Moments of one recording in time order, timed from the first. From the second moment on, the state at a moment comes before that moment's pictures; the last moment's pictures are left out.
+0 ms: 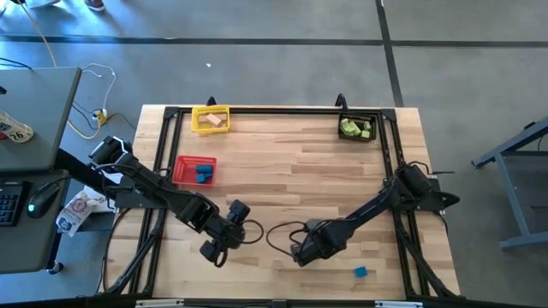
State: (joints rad) left arm -0.42 1.55 1.12 -0.68 -0.12 0.13; right arm 0.55 2.02 1.33 -0.75 -0.04 1.84
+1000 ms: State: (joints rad) left arm -0.36 1.55 1.12 -0.38 -0.19 -0.17; right arm 0.55 2.03 1.71 -0.88 0.54 1.09
